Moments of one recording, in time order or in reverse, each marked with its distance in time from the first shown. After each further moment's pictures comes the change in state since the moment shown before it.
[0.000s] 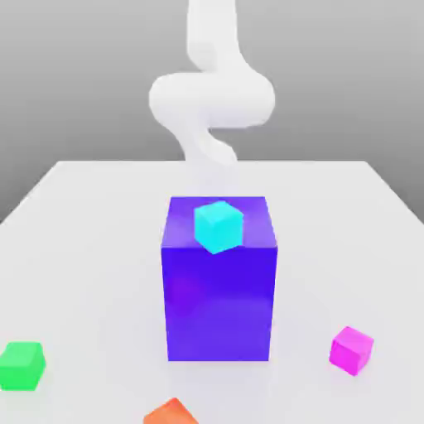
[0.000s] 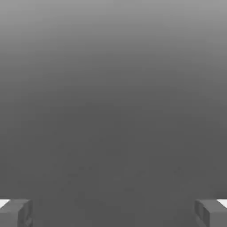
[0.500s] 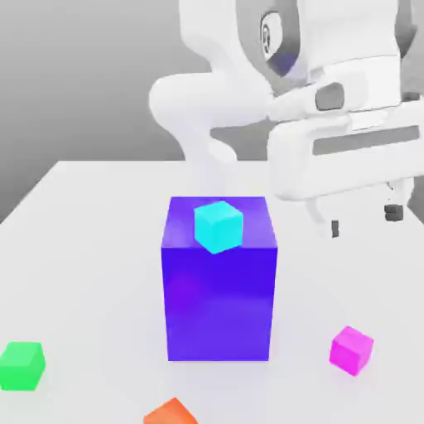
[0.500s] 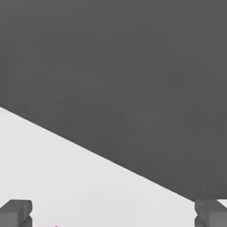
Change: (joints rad) arm 0.212 0.550 0.098 -0.166 0.056 0.267 -0.189
